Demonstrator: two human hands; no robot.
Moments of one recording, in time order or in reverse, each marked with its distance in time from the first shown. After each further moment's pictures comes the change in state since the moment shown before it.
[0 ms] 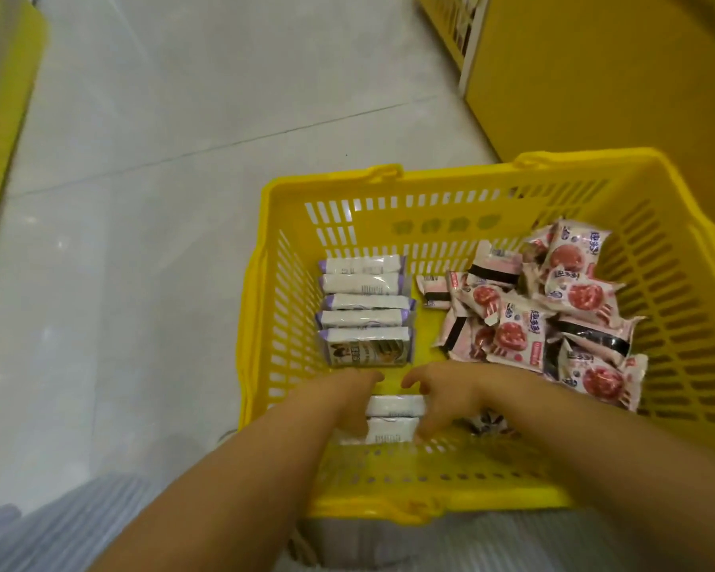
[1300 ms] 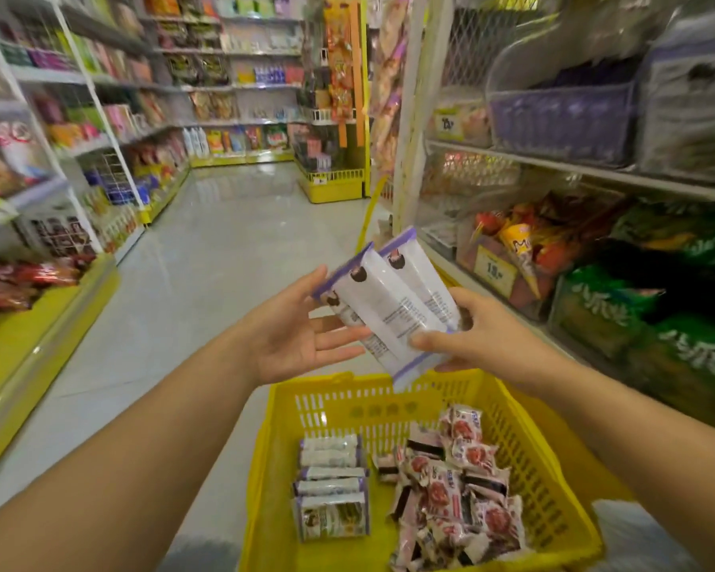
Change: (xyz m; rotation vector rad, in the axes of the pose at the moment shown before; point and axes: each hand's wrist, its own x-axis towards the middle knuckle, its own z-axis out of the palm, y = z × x) left_hand -0.295 0.076 -0.194 -1.713 0.345 0.631; right_hand -0.326 -0.083 -0.111 0.674 1.065 -0.592
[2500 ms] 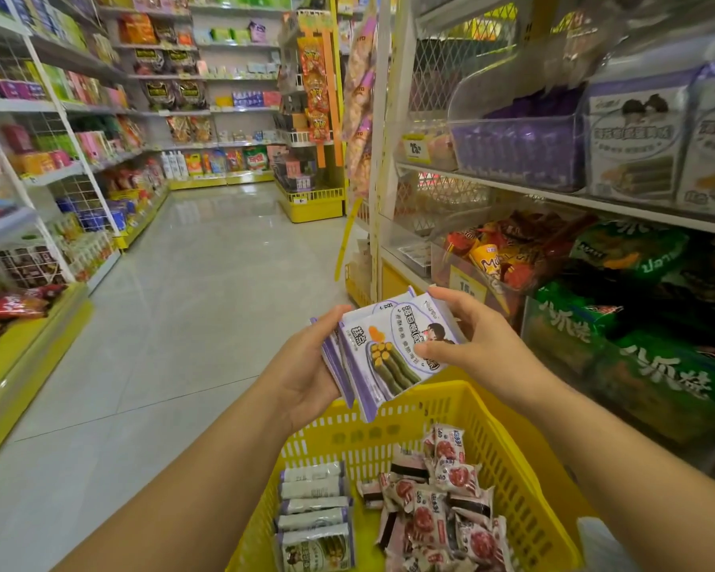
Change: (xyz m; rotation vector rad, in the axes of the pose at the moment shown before) left_hand 0.023 -0.029 0.048 0.006 -0.060 0.232; right_hand -0.006 -0.002 -0.025 -0.062 0.248 -0.059
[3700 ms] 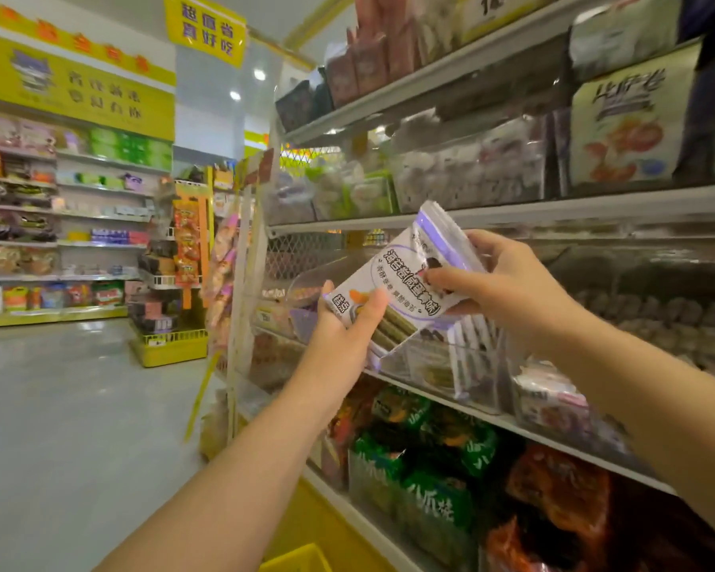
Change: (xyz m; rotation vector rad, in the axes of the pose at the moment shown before) left_hand -0.007 0.090 0.255 0.326 -0.364 0.601; right_hand -0.086 -0.248 -0.201 -0.093 0.399 -0.330
